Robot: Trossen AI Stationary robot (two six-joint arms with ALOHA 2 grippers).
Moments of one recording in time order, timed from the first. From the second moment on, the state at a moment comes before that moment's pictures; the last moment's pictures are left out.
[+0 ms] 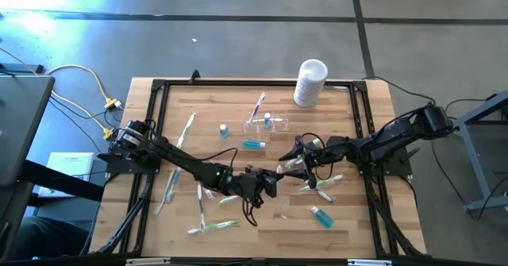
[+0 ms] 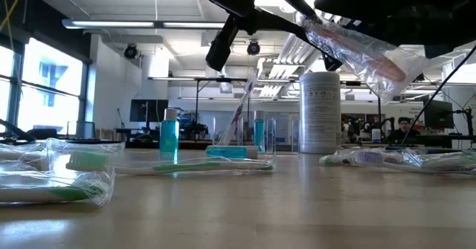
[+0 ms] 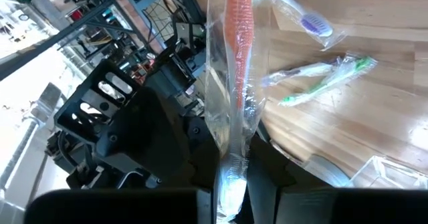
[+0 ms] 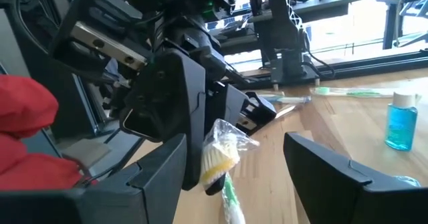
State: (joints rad) left arm -0.38 1.87 1.25 0.29 -0.64 1.94; right arm 0.16 1.36 0.34 0.98 -0.08 0.23
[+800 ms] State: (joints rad) left arm -0.34 1.87 1.25 0.32 -0.59 1.99; right arm 0.15 1.36 0.34 0.99 -0.11 0.19
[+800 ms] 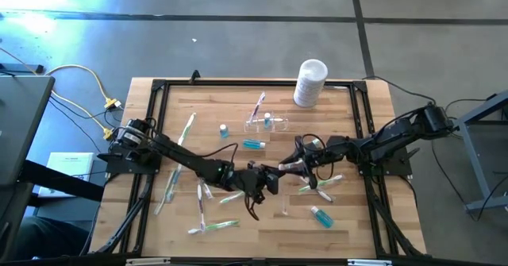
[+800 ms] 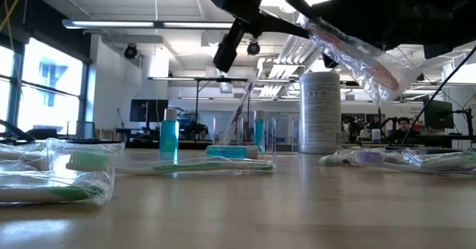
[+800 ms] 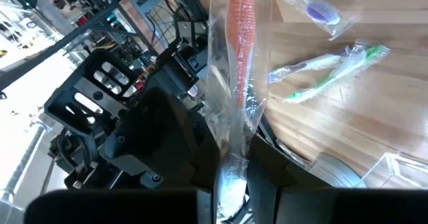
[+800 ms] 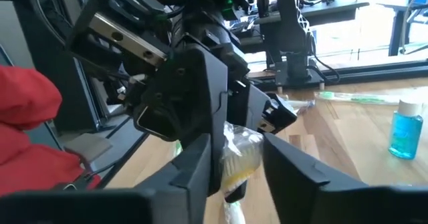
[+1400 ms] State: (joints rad) left arm -0.34 1.87 1.24 0.31 -0.59 1.92; right arm 0.16 1.36 0.35 0.98 -0.11 0.10
